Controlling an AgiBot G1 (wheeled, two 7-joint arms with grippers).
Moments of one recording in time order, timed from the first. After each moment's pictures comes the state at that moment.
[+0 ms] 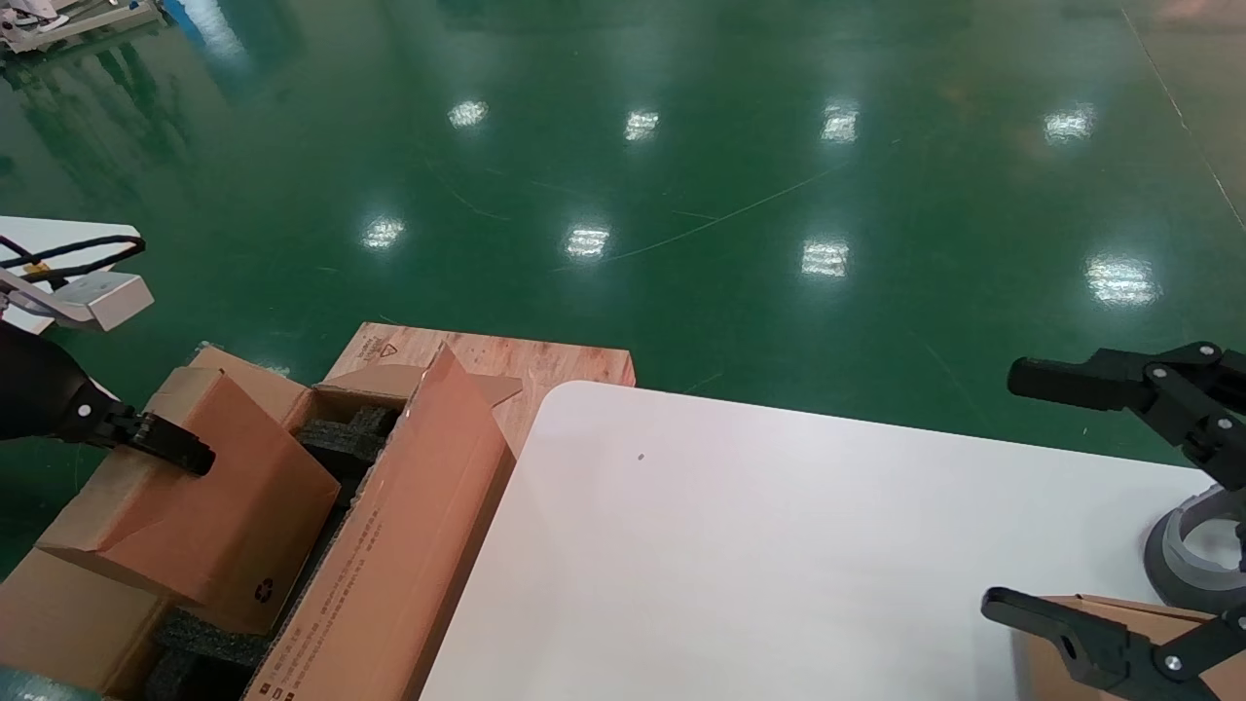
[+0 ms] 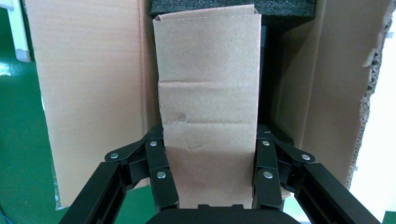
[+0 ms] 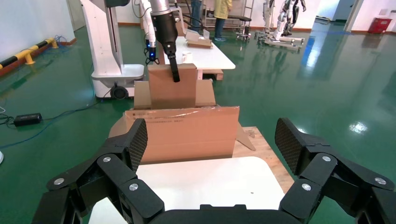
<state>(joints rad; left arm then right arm) -2.33 0.44 1.81 -0.80 1.50 1.49 -1.24 1.07 -0.61 -0.28 1.28 -0.73 -1.50 0.19</state>
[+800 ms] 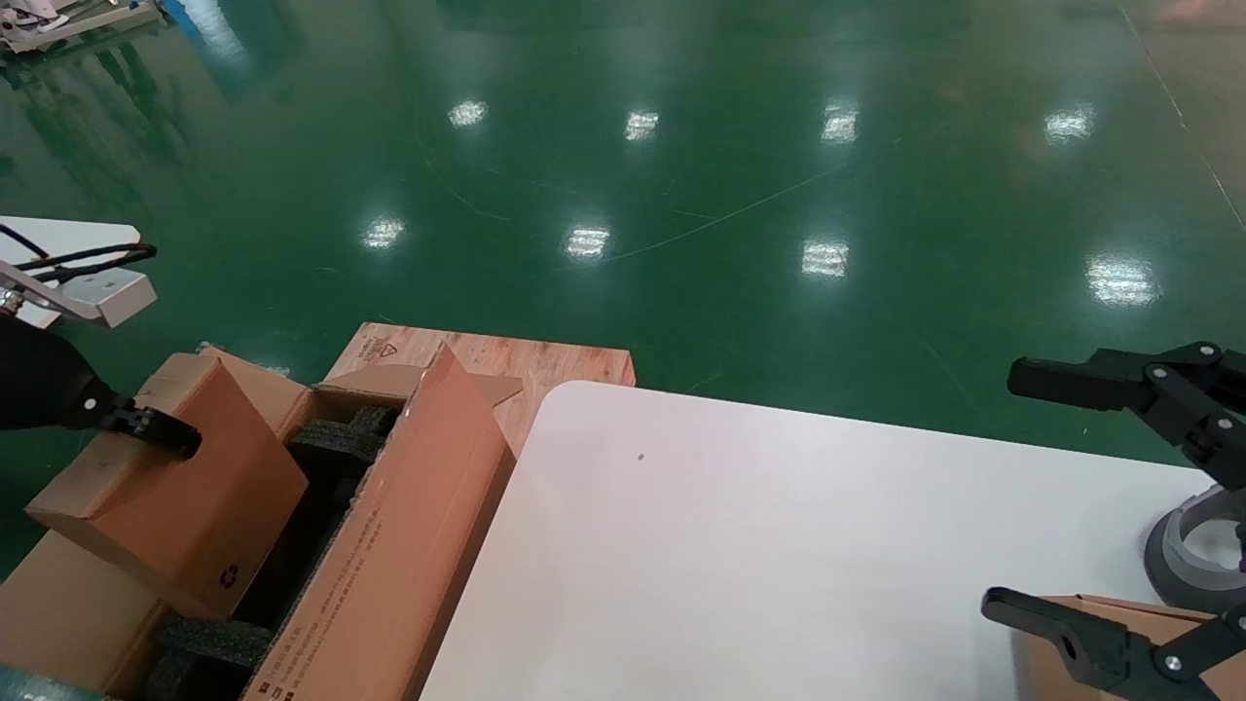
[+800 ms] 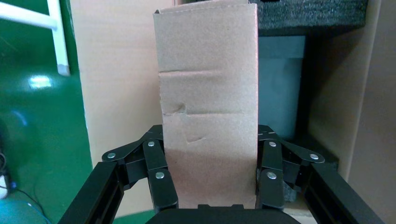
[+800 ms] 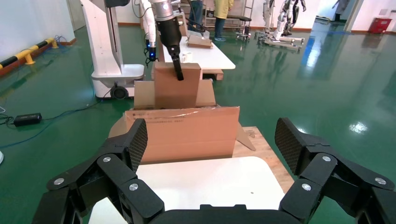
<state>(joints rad) -2.27 0.45 1.82 -0.80 1.54 1.36 -1.21 1.07 -0.61 -0.28 1.28 -0.73 -1.50 0.19</state>
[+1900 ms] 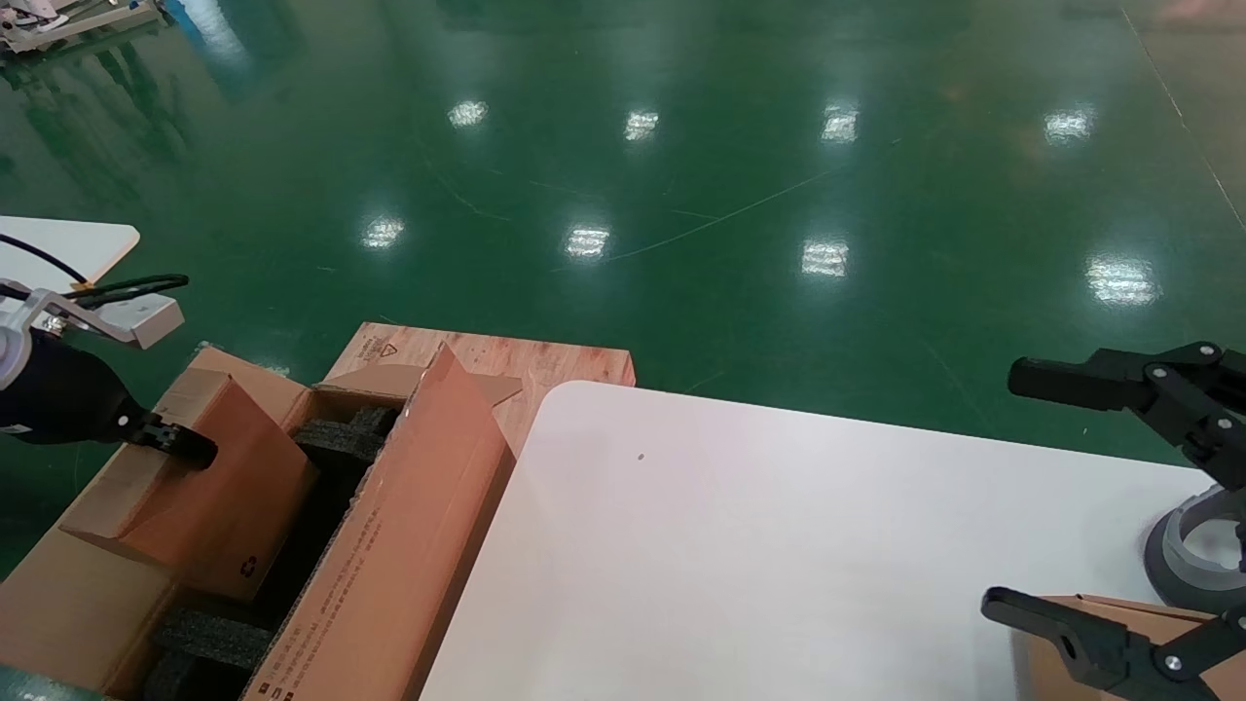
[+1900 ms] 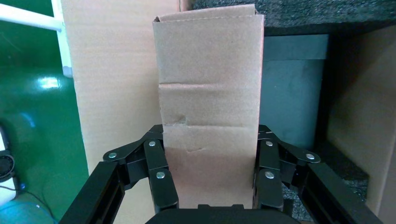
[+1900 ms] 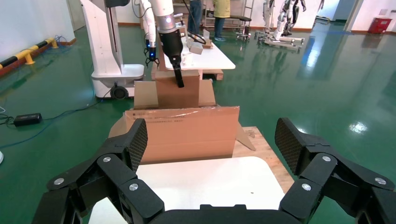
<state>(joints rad) -2.14 0.49 1.82 -0.71 1.52 1.25 -1.17 1.07 -0.61 -0.28 1.28 -0.73 -1.50 0.19</state>
